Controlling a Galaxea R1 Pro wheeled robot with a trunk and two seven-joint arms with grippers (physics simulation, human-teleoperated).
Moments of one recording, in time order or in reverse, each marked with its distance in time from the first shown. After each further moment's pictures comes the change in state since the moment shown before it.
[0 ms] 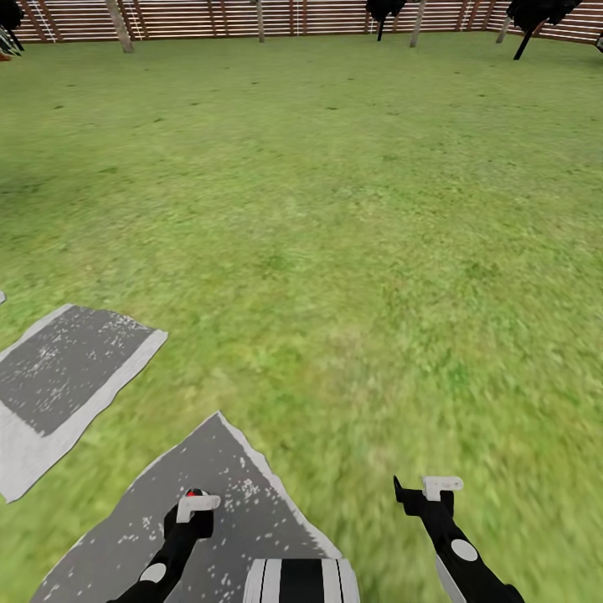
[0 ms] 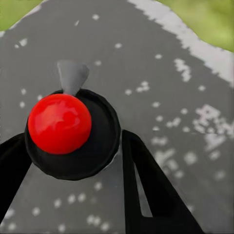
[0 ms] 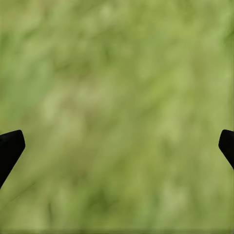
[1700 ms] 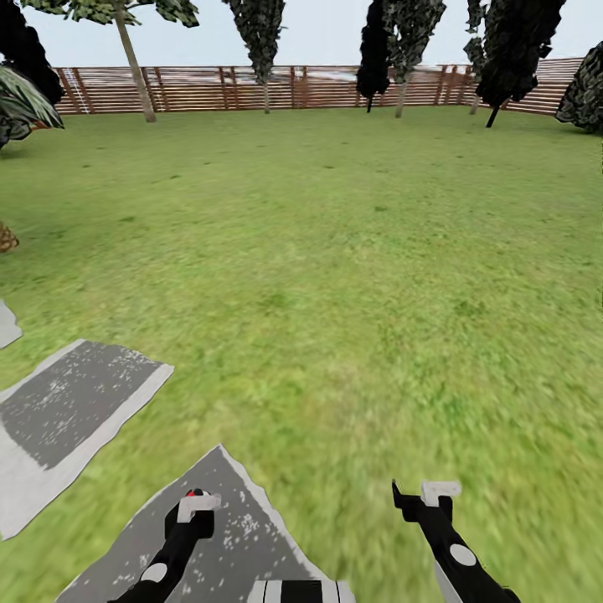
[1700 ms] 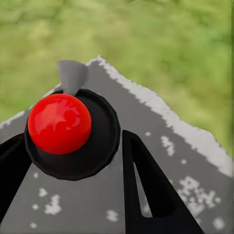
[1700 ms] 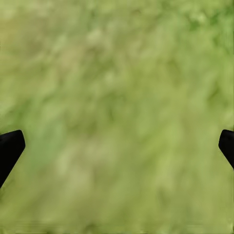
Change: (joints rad) left arm 0.000 -0.003 0.000 0.000 0.000 0.000 0.000; right arm 0.000 0.006 0.001 0.030 0.000 0.000 0.000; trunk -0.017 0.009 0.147
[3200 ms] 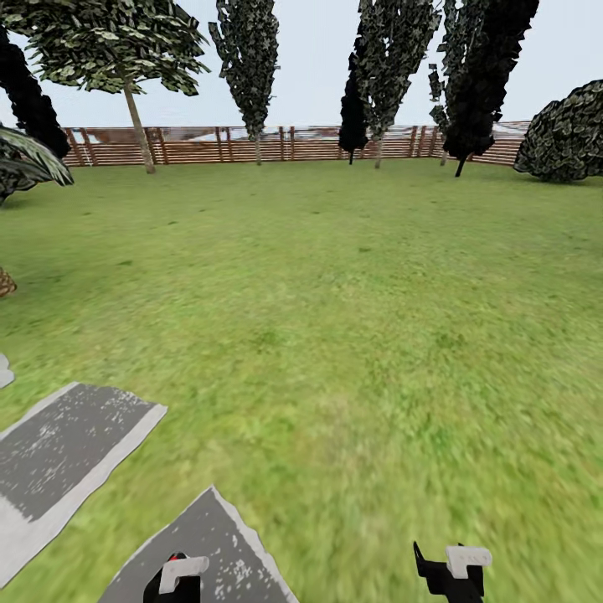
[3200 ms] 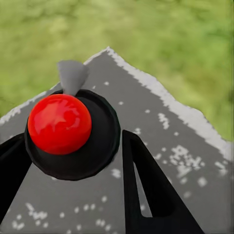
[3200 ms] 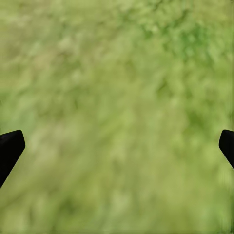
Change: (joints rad) left arm 0.163 -0.004 -0.001 0.003 0.031 -0.012 0.063; right arm 0.067 -0.050 0.000 0.280 -0.003 -0.288 -0.002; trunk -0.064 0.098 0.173
